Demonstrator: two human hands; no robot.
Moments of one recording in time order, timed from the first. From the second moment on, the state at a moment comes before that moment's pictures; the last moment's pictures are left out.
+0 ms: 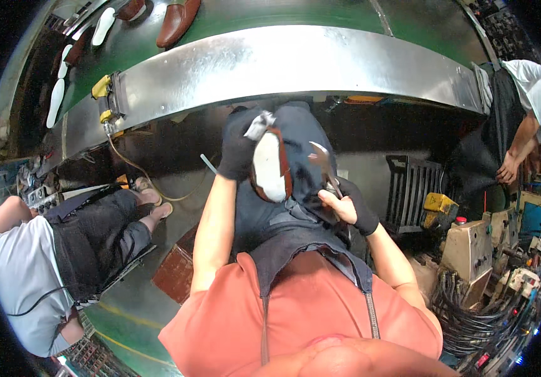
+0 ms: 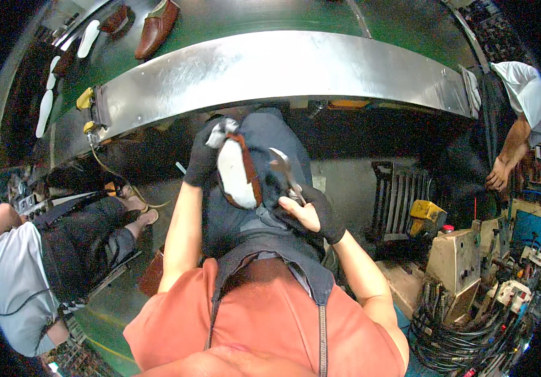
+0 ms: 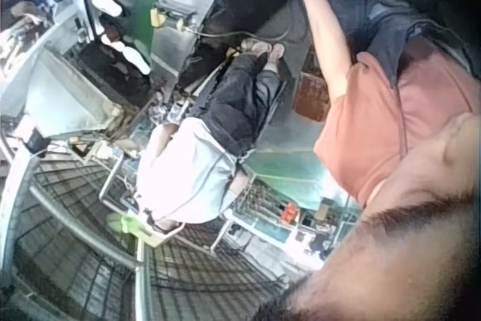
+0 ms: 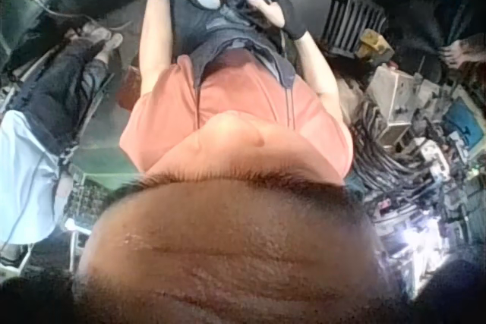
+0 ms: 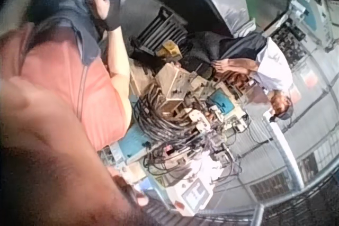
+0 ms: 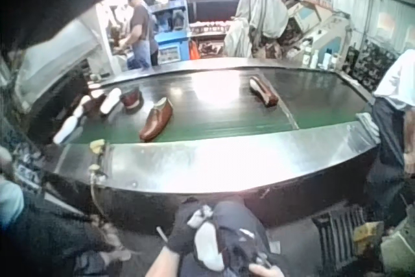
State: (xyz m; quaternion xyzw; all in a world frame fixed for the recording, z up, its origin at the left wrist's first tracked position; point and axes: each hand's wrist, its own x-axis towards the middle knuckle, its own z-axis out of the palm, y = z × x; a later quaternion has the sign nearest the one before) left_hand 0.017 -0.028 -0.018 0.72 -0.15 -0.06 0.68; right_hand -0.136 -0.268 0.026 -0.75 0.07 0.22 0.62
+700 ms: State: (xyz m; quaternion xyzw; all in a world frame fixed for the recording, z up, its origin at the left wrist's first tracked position) left_hand 0.022 -0.058 -0.029 0.56 -0.12 -0.11 0.81; right_hand -0.124 -0.218 -0.020 -0.80 -0.05 0.19 0.57
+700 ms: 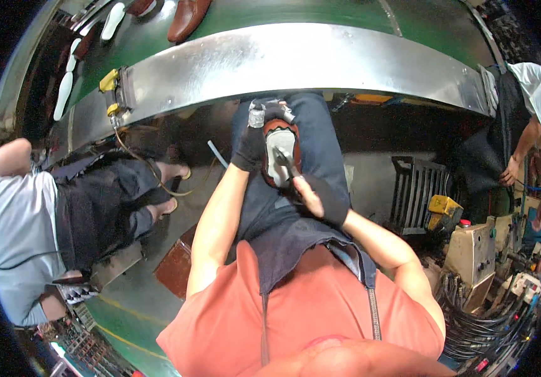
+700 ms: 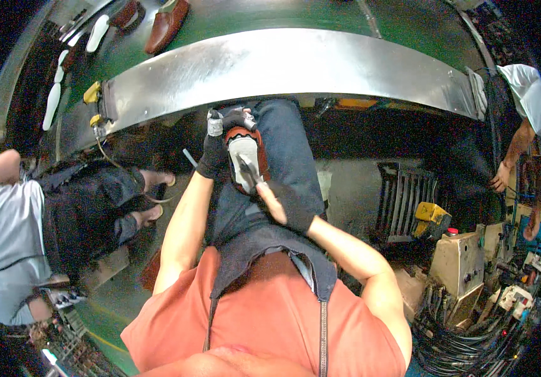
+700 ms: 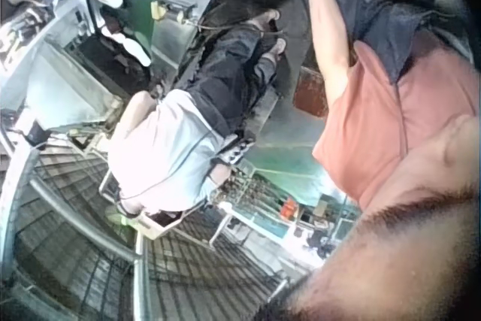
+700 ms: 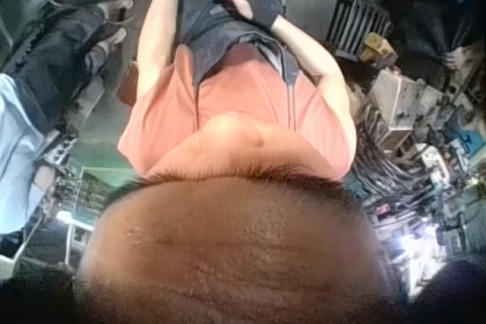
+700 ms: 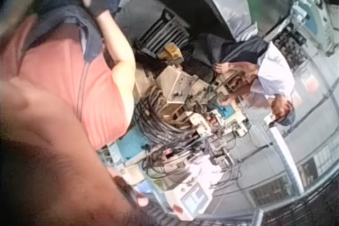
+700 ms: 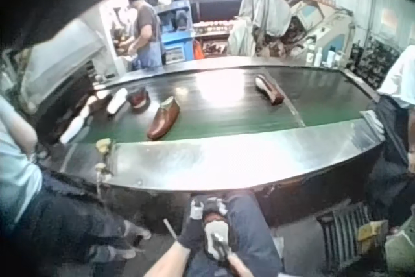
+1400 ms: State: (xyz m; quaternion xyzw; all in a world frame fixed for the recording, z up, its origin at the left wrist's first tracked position) left_hand -0.040 -0.017 0.001 0.72 -0.36 -0.01 0.59; right_hand -0.130 -0.211 -0.007 -0.82 -0.30 0.07 0.48
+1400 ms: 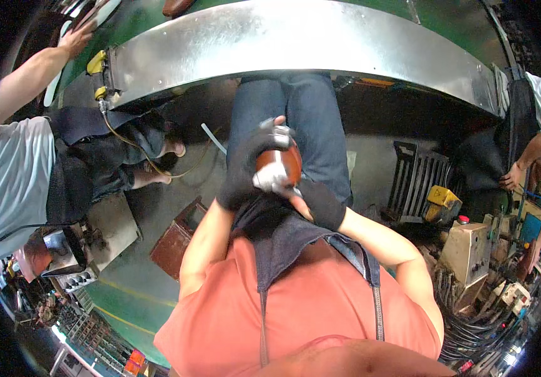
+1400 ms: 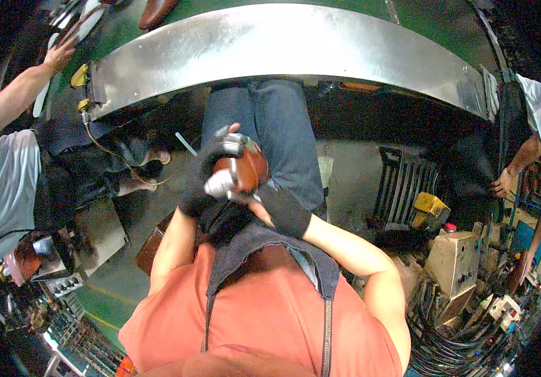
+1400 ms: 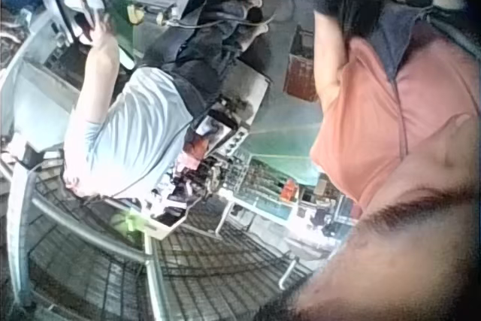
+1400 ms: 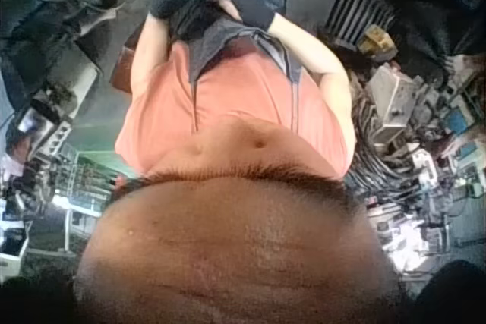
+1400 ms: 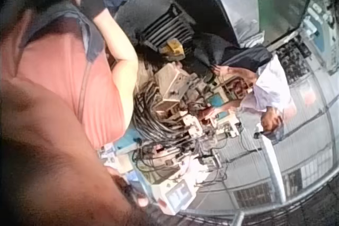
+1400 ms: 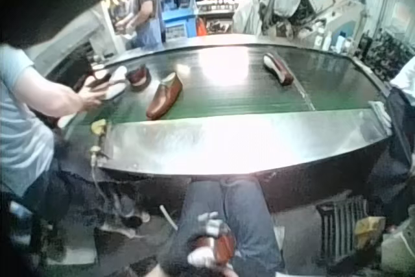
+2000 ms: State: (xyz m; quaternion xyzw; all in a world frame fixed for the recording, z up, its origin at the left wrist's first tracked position) left_hand -0.087 -0.043 -0.062 0.47 -0.03 -0.26 0.84; right_hand -0.147 -0.270 -0.011 -0.84 -0.30 0.21 0.41
